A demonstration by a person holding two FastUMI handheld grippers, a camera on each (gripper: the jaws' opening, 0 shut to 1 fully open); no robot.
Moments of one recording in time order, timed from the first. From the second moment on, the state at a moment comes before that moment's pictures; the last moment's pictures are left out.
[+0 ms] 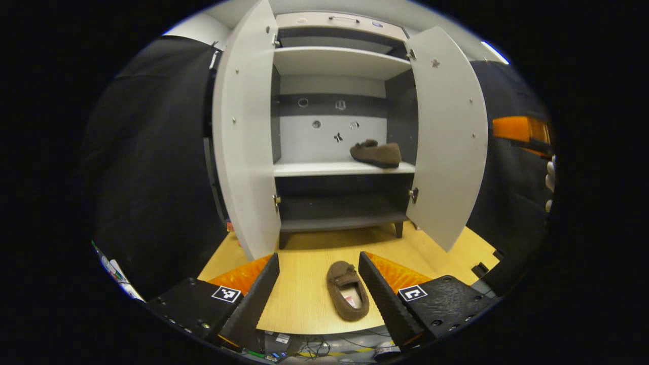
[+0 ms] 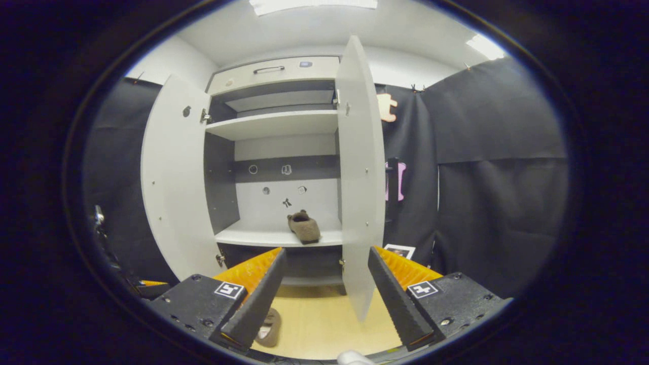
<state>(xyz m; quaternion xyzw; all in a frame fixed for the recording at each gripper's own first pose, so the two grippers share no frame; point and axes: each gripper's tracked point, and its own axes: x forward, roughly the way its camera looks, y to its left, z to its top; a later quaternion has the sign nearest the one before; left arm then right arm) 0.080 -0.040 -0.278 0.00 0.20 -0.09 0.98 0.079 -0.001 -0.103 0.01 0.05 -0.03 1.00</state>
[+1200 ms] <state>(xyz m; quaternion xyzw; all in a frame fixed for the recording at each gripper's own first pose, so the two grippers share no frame) 0.191 -0.085 -0.534 -0.03 0.40 -0.10 0.91 0.113 -0.060 -0.182 0.00 0.17 -0.08 0.98</state>
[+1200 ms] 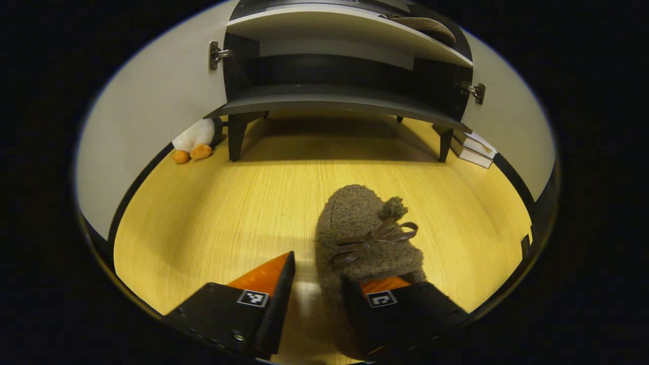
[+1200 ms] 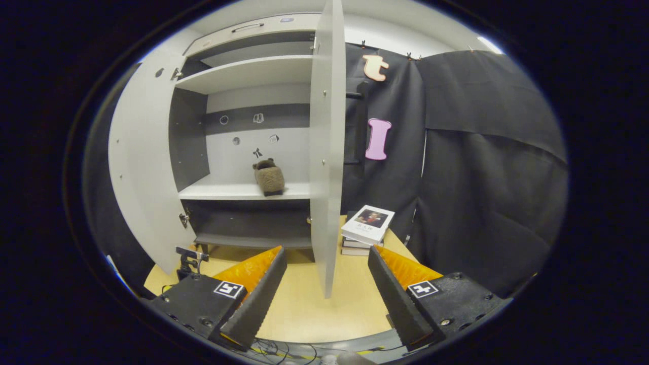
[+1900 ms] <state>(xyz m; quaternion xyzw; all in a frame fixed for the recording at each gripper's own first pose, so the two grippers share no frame) 0.208 -0.062 -0.436 0.00 0.34 -0.08 0.94 0.110 -0.019 -0.159 0.00 0.13 -0.01 0.99</state>
